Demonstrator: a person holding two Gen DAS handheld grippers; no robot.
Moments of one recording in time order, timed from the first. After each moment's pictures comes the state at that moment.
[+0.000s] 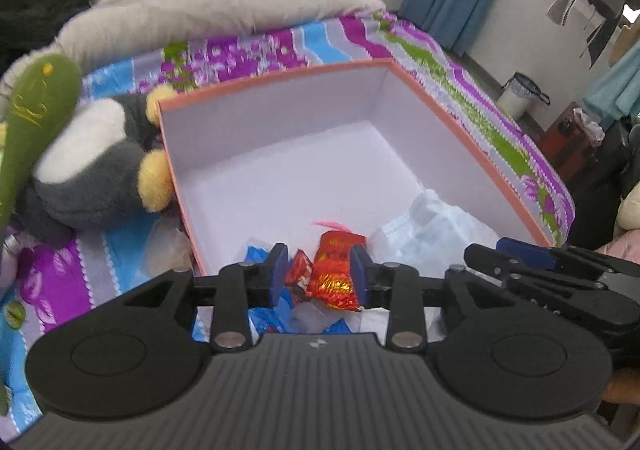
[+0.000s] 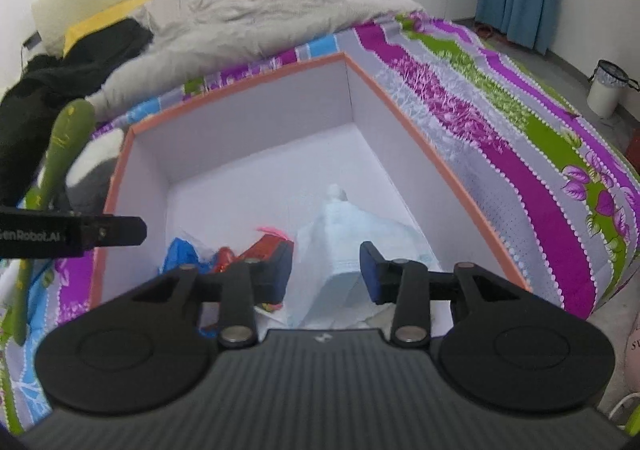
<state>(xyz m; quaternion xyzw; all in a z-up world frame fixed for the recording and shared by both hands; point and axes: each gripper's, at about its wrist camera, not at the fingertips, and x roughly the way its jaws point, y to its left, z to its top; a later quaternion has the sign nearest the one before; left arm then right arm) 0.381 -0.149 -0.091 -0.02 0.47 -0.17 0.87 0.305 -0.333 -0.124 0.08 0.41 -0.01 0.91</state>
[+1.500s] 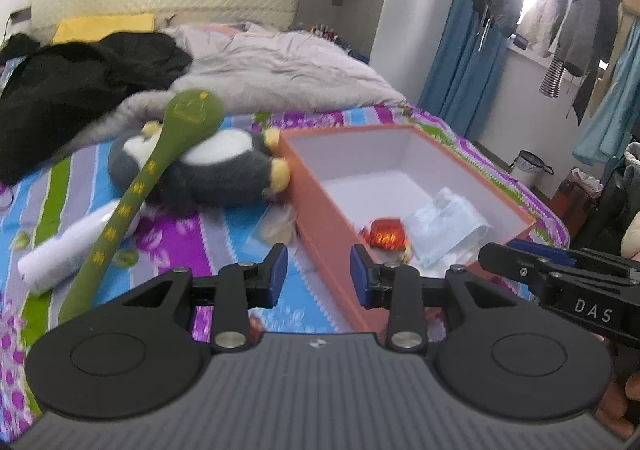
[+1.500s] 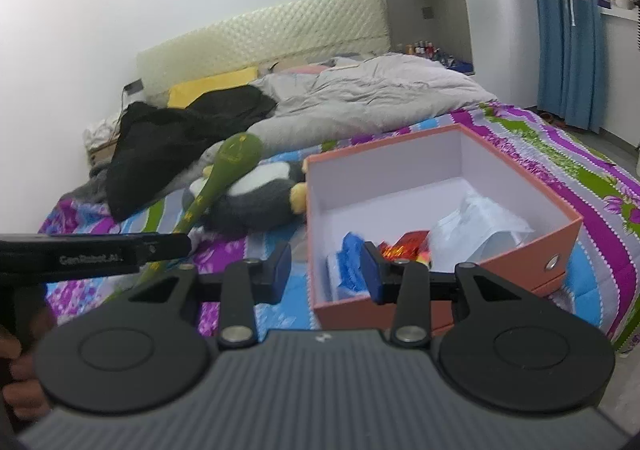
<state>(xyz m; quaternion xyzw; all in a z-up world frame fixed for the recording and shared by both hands) 0.153 -0.005 -0.060 -0.05 0.32 -0.13 0.93 0.131 -0.225 -0.079 0.08 0.26 0.09 0.96</state>
